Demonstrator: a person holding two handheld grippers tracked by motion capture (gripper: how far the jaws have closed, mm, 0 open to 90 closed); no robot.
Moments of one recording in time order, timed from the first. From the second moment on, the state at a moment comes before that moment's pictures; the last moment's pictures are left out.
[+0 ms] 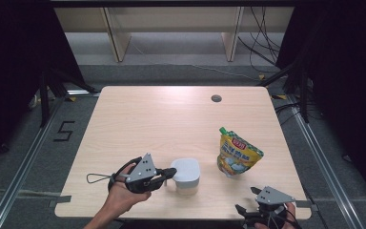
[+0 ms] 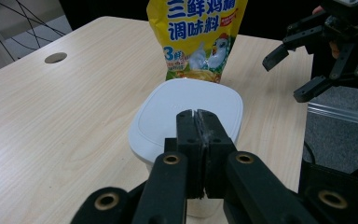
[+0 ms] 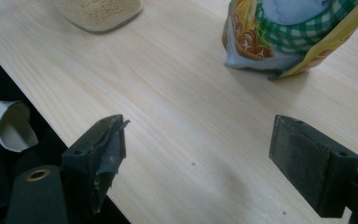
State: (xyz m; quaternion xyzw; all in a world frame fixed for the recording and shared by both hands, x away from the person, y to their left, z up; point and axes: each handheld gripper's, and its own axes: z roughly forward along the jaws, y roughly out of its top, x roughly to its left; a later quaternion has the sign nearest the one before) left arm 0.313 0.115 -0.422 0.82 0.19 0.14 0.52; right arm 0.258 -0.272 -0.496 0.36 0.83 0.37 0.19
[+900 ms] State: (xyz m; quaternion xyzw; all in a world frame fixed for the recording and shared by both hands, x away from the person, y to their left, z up) left arm 0.290 0.164 -0.452 0.80 0.26 0.11 0.53; right arm 0.258 -0.271 -0.496 0.36 0.84 0.38 0.18
